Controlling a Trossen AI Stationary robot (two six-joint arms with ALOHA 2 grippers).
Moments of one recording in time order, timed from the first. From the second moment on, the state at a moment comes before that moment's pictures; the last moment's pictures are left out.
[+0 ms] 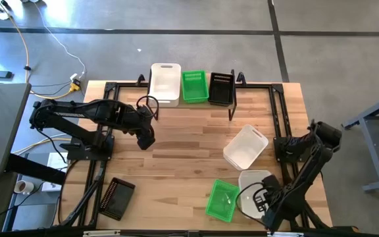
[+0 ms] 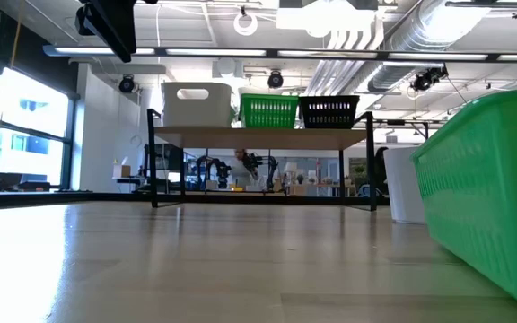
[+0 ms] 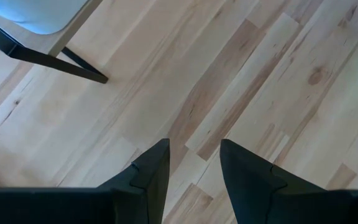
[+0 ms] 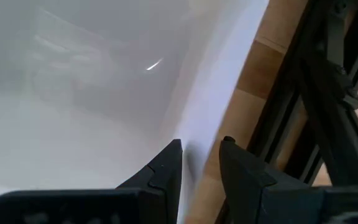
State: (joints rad) left arm 0.04 1.24 1.29 -1.25 -0.24 -0.68; right arm 1.04 1.72 1.19 -1.26 -0.08 2.22
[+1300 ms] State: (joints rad) left arm 0.04 1.25 1.29 -1.20 -0.24 -0.65; right arm 1.00 1.66 1.47 -1.55 -0.15 2.22
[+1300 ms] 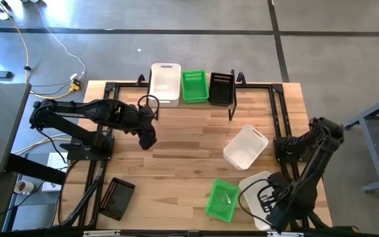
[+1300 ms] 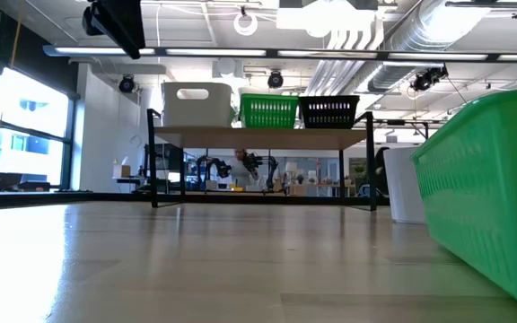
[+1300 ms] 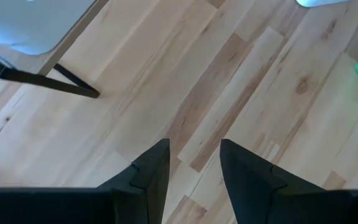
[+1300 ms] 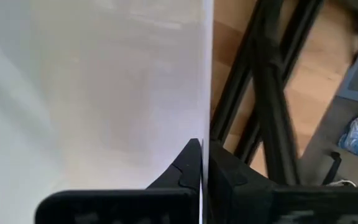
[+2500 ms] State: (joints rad) left arm -0.09 1.25 1.29 -1.10 -0.09 -0.43; right arm 0.38 1.73 1.73 -1.23 0.71 1.54
